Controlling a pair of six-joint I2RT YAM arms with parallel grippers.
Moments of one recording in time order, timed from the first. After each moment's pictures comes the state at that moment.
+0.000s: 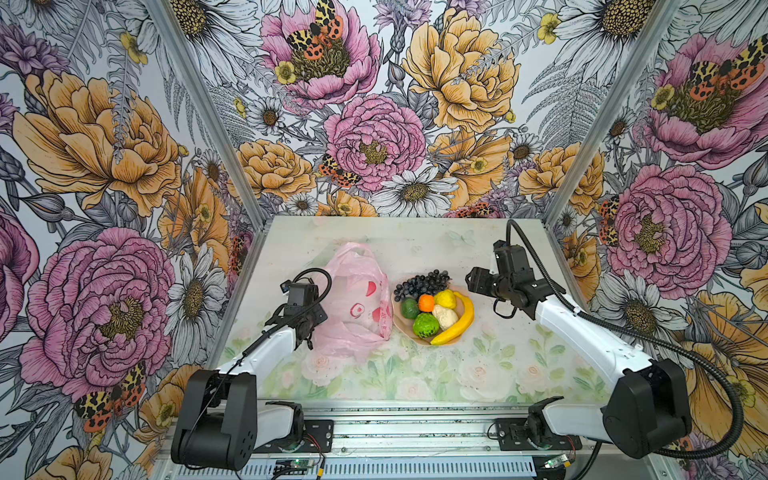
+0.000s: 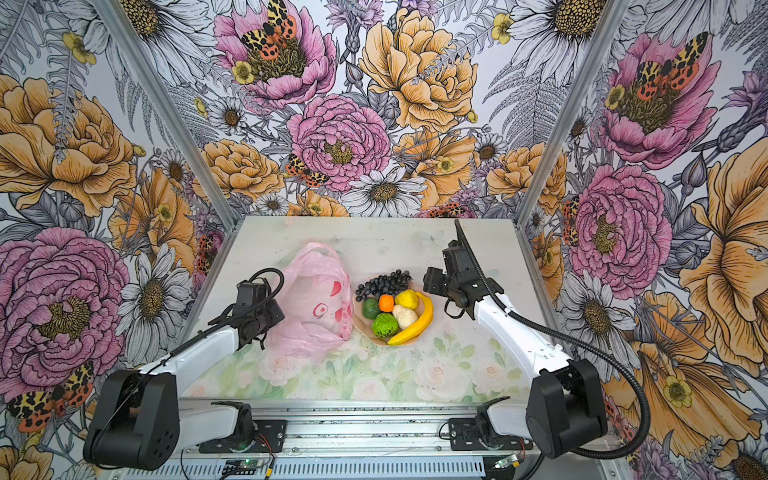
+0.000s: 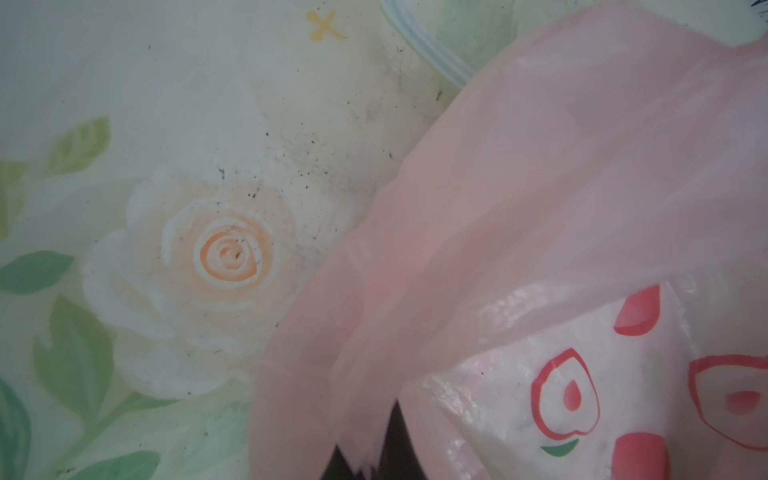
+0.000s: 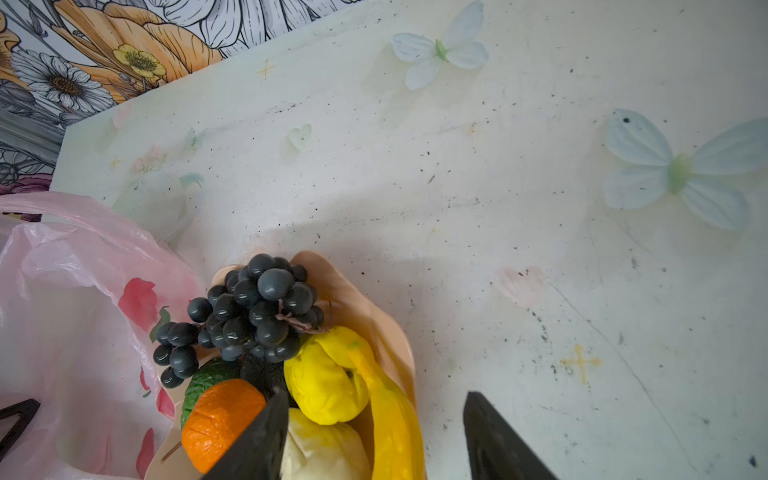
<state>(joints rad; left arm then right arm) -0.12 1.29 0.62 -0.24 -0.17 -0.63 0.29 1.29 0.96 -0.50 -0.05 0.48</state>
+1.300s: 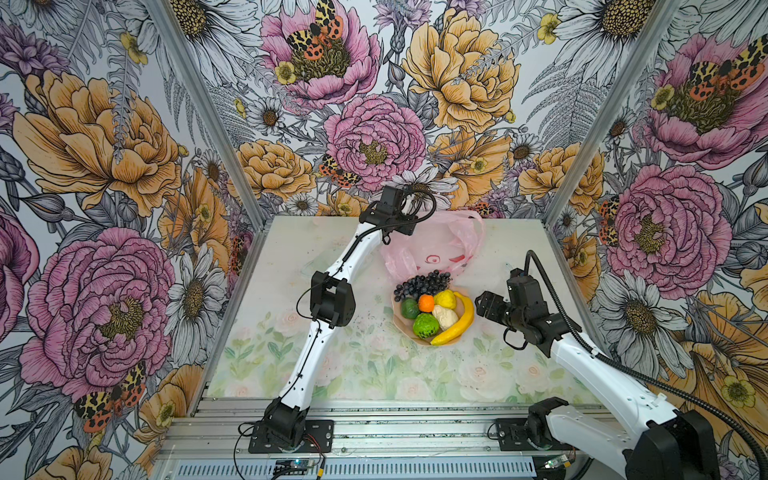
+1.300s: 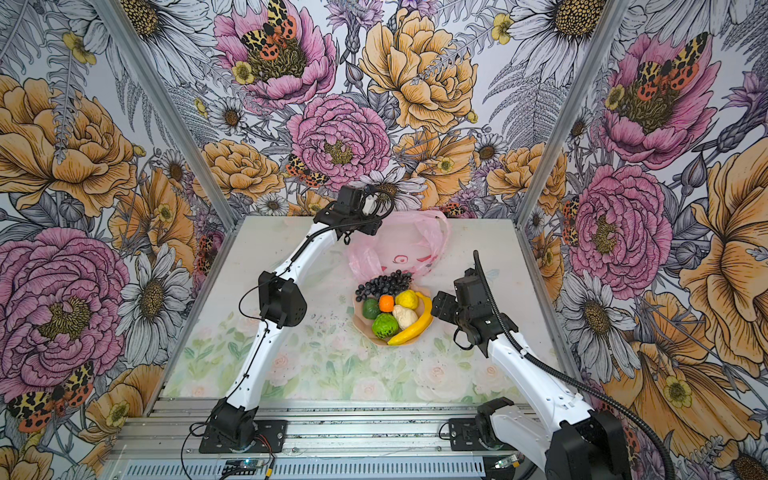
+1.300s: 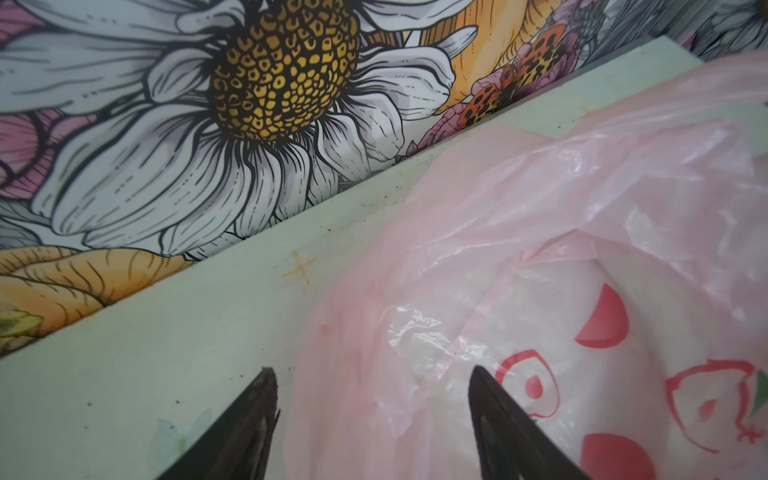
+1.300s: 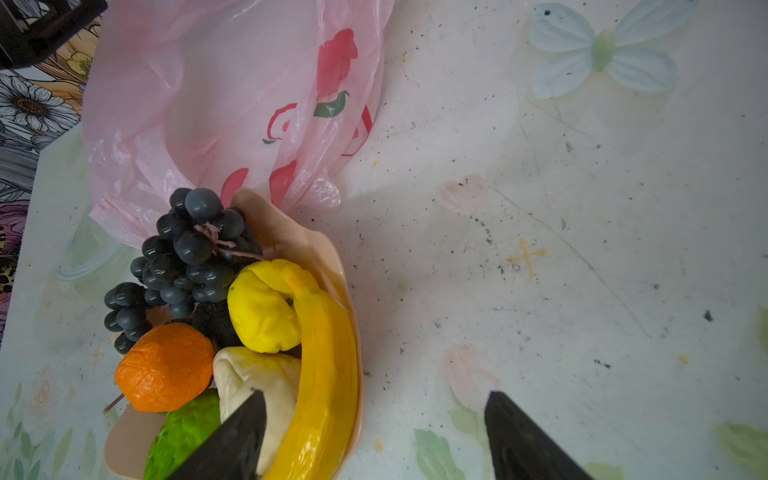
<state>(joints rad) -0.45 2.66 2.74 -0.74 0.03 0.05 0.28 1.05 0.69 -0.46 -0.01 0.59</state>
